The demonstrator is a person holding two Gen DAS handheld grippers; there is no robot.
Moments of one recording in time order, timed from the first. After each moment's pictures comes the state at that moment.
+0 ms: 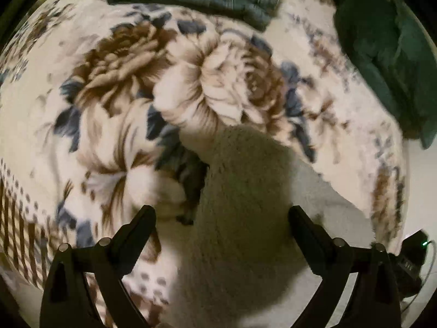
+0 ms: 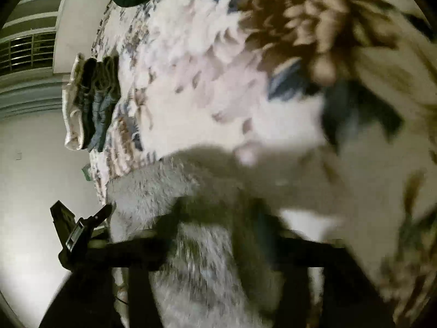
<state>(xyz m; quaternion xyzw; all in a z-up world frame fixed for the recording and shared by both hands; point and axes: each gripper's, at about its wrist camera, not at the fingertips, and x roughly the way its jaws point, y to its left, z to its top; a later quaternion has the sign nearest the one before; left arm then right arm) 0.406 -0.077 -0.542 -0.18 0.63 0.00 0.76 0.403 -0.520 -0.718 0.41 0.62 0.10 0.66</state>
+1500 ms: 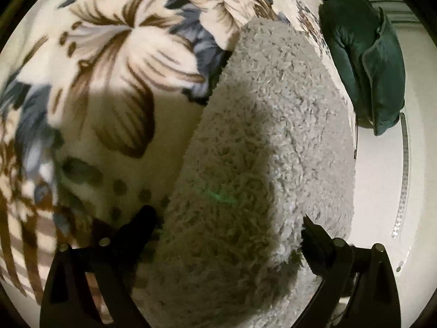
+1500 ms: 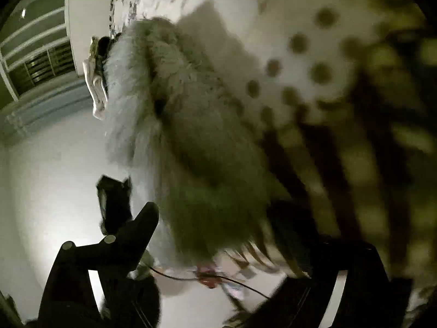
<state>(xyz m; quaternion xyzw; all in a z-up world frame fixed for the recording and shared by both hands) 0.329 -0.043 -0.610 -0.33 0.66 -0.12 0.67 0.252 -0.499 -0.774 0.53 0.60 0.17 0.57</state>
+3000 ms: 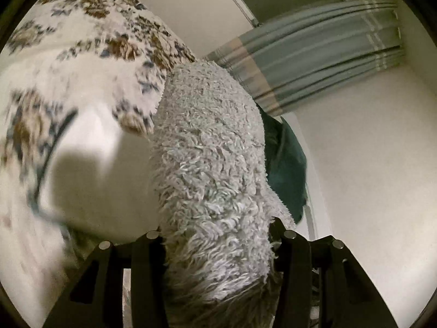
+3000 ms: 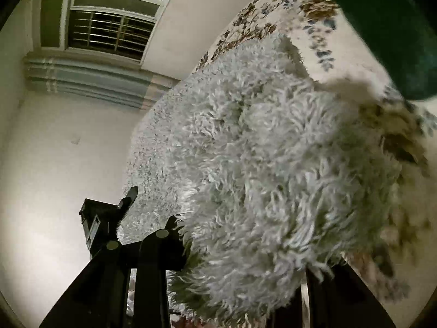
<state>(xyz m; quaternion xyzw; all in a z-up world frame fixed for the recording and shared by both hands) 0.704 0.152 -0.320 -0.39 0.42 -0.25 0.78 0.692 -0.249 -0.416 0.41 0.48 0.23 0.74</state>
